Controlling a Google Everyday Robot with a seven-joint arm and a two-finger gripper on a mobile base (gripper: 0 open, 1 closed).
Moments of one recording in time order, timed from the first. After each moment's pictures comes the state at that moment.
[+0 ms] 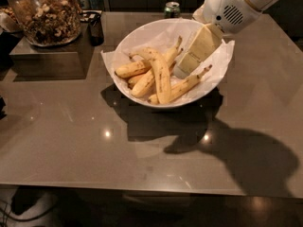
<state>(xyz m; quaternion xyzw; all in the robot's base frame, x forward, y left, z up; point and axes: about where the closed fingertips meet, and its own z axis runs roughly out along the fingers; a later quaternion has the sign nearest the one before) 0.535 -0.082 0.998 -0.56 0.76 0.13 0.30</state>
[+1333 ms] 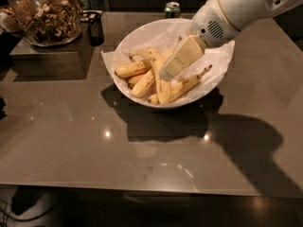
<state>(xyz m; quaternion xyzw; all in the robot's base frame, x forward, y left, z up) 0.558 -0.061 0.962 -0.52 0.78 0.20 0.30</state>
